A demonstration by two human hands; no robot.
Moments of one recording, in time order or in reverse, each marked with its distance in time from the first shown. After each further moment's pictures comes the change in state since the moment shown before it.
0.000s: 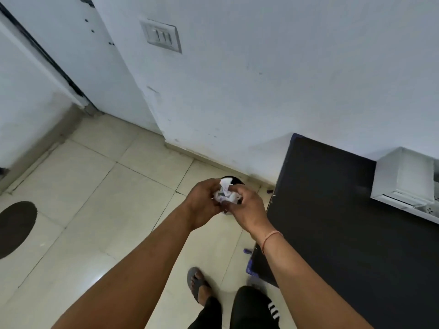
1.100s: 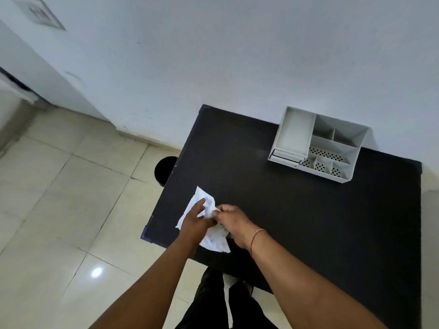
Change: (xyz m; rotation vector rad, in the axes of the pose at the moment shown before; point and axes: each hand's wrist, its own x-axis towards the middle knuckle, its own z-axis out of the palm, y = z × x) left_hand 0.031 -0.279 0.274 0.619 0.324 0.013; right_hand -0.080 0.241 -0.261 0.458 -0.308 0.488
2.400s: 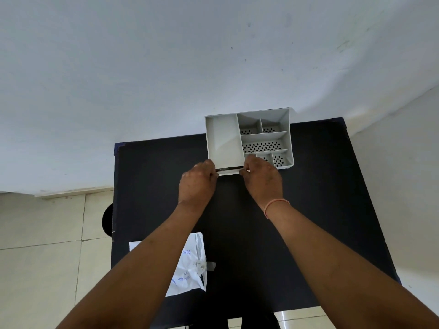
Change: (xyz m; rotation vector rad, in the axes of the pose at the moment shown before) left_hand 0.110 0.206 0.144 0.892 0.035 1.017; right_hand 0.020 -0.085 -0.219 -0.849 1.048 -0.403
